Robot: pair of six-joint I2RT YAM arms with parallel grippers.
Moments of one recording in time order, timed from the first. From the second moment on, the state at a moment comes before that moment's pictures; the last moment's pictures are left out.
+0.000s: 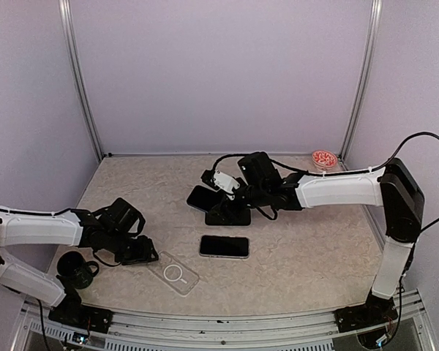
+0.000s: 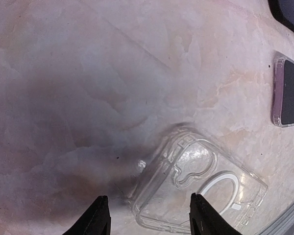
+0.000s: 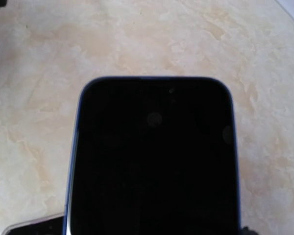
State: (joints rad) left arm -0.68 1.27 0.56 -0.39 0.09 -0.72; right arm 0.87 1.86 1.29 -0.03 -0.15 -0.32
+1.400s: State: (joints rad) left arm -0.62 1.43 0.68 -0.45 -0.05 -0.66; right arm 0.85 1.79 1.22 0.01 -0.16 -0.32
